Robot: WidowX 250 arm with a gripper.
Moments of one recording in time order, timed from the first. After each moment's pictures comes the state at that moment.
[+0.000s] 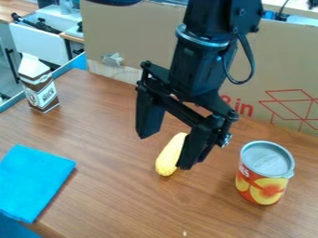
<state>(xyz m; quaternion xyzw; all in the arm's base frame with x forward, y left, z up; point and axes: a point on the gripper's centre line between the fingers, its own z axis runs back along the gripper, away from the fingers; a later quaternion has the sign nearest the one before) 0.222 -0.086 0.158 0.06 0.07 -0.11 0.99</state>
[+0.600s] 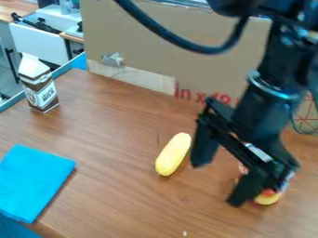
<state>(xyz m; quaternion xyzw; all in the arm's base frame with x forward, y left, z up) 0.233 -0.142 0.127 0.08 0.08 -0.21 0.97</state>
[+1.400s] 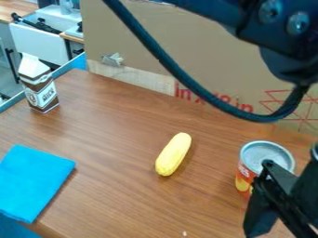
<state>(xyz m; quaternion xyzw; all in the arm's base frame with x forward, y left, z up) 0.198 -0.205 0.104 0.03 0.08 -0.31 0.95</state>
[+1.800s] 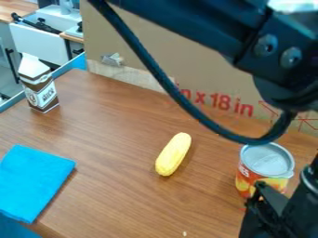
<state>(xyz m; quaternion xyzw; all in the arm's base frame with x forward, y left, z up) 0.191 -0.206 0.083 0.02 0.09 -0.31 0.95</state>
